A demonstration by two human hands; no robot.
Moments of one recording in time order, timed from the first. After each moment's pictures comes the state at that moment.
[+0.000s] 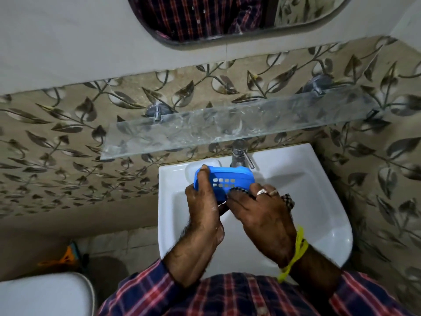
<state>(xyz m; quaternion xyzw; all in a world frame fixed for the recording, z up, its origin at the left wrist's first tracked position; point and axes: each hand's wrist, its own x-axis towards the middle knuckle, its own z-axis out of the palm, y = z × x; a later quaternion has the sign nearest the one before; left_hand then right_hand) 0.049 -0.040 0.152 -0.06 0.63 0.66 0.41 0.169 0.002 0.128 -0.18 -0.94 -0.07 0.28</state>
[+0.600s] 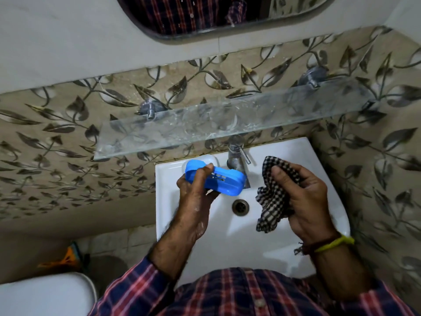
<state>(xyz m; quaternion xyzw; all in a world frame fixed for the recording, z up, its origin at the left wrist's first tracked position) 0.023 -0.044 0.138 0.04 0.54 0.70 0.47 0.198 0.033 0.139 -0.42 -0.37 0.69 0.46</state>
